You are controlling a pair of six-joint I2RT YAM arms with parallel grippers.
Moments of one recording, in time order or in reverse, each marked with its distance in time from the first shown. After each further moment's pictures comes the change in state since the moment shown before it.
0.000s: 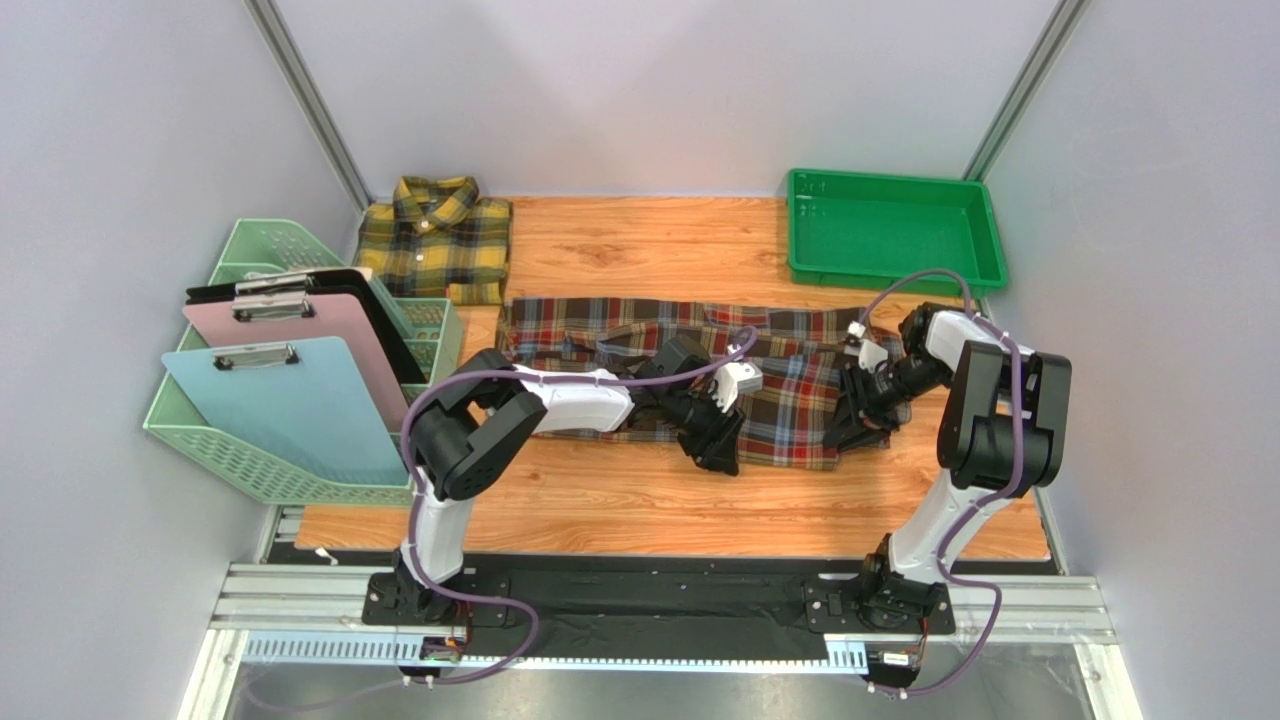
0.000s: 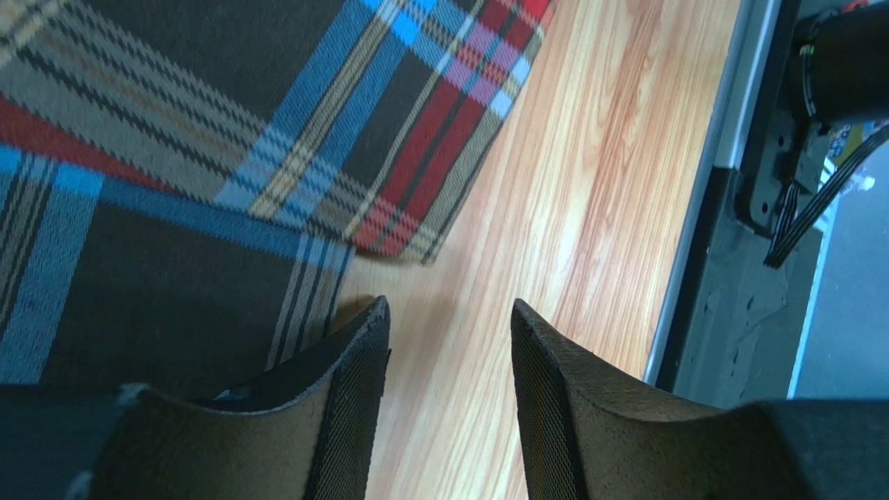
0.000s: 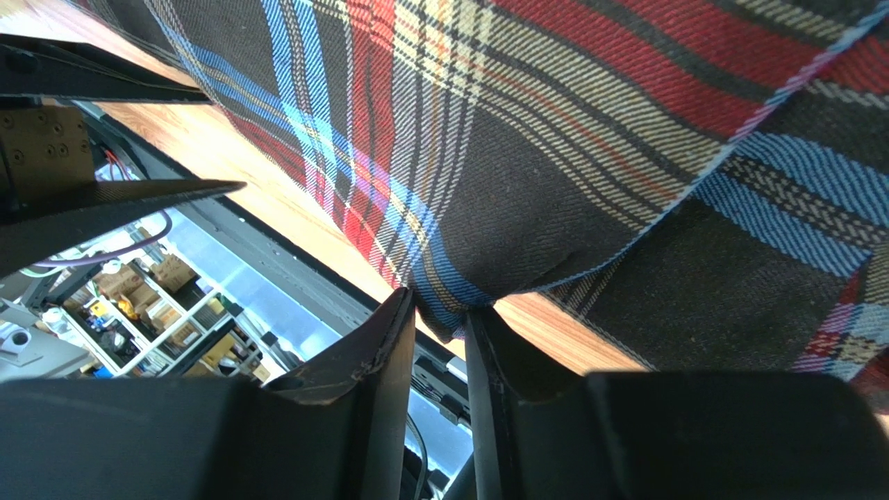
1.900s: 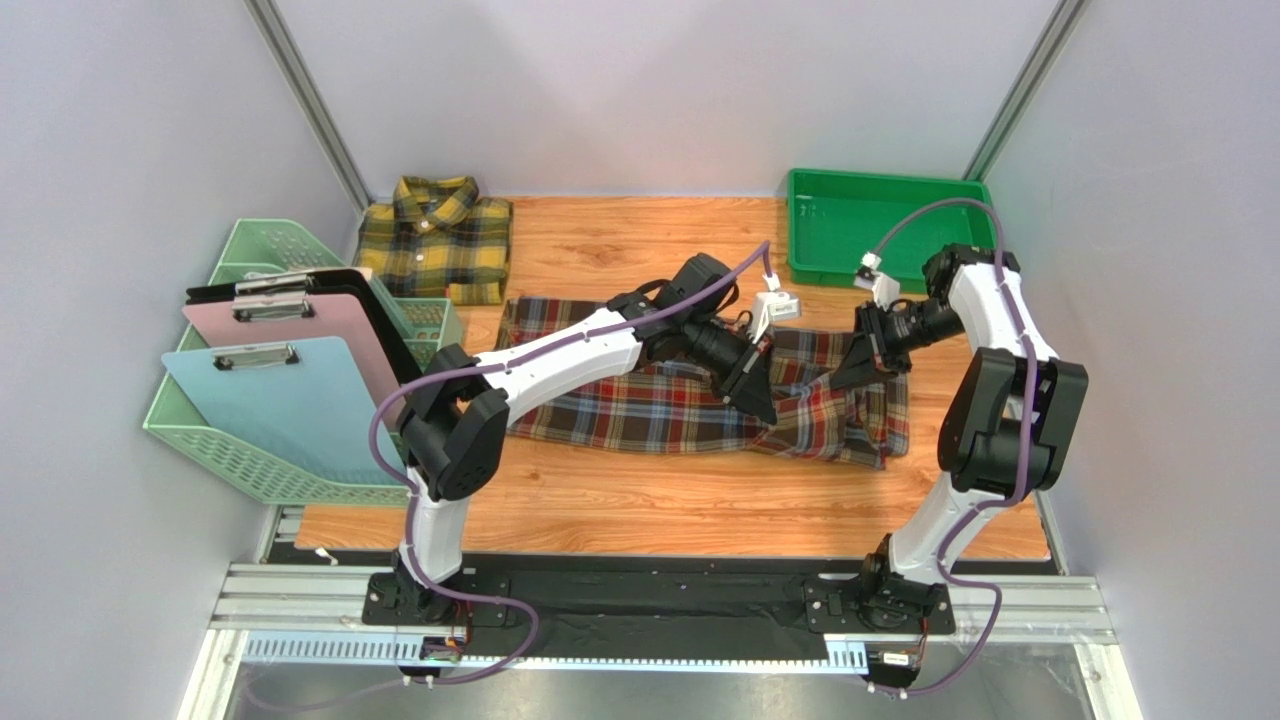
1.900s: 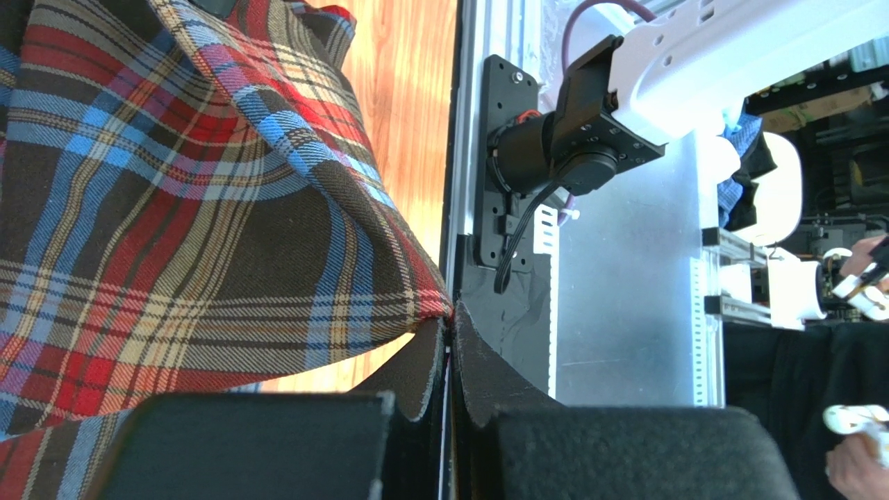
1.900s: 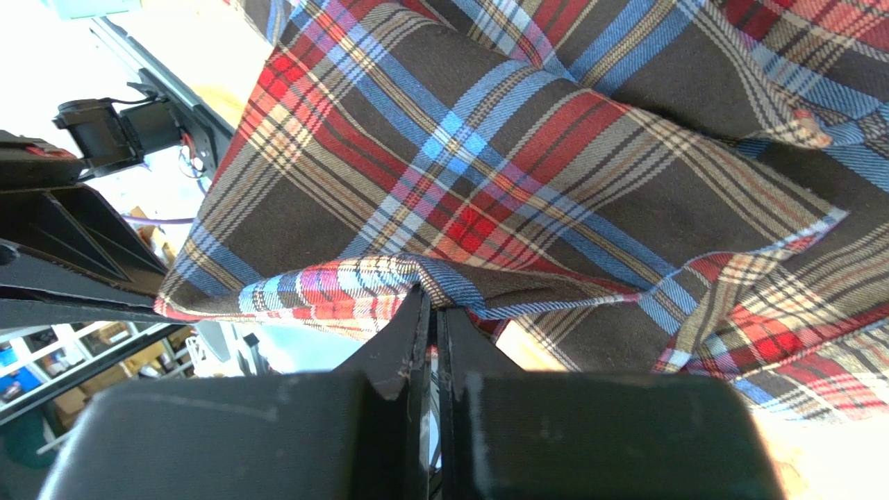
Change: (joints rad) left arm 0.022 -0.020 0.467 -0.378 0.295 -0.081; right arm -0.007 -0.018 0.348 -0.244 -0.145 -0.149
